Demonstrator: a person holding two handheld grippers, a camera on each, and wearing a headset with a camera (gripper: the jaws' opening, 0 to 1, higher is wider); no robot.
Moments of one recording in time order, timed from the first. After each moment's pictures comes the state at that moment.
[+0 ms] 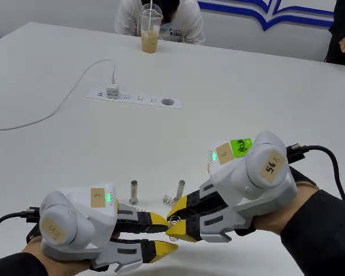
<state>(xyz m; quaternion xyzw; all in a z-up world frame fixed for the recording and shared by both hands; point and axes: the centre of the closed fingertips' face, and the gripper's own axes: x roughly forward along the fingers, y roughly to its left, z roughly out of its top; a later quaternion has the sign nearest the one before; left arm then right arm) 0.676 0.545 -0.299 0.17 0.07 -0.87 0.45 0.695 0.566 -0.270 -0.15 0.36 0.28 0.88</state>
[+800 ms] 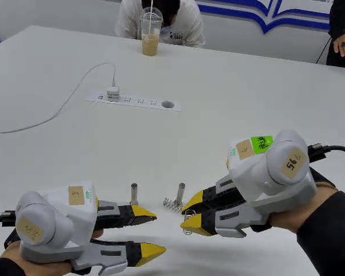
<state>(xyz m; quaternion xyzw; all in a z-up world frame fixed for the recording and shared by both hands) 0.701 0.556 -0.295 0.16 0.09 -0.85 0.49 0.686 0.539 -0.263 -0.14 0.36 0.25 0.89</state>
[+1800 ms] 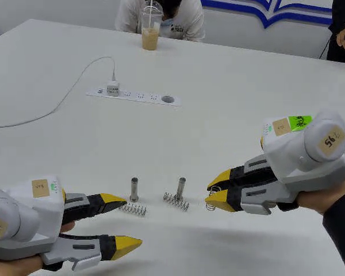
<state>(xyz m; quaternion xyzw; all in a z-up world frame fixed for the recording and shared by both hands) 0.739 0.576 -0.300 0.15 0.11 -0.82 0.55 0.675 0.490 -0.247 -0.13 0.36 0.18 0.91</state>
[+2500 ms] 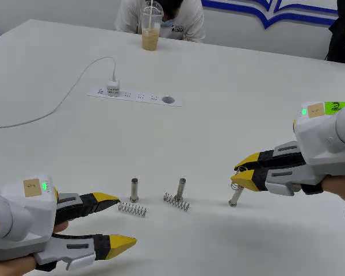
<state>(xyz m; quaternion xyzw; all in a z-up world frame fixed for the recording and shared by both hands) 0.747 0.579 -0.299 0.14 0.12 -0.81 0.56 0.664 0.432 -0.230 -0.11 0.35 0.09 0.93</state>
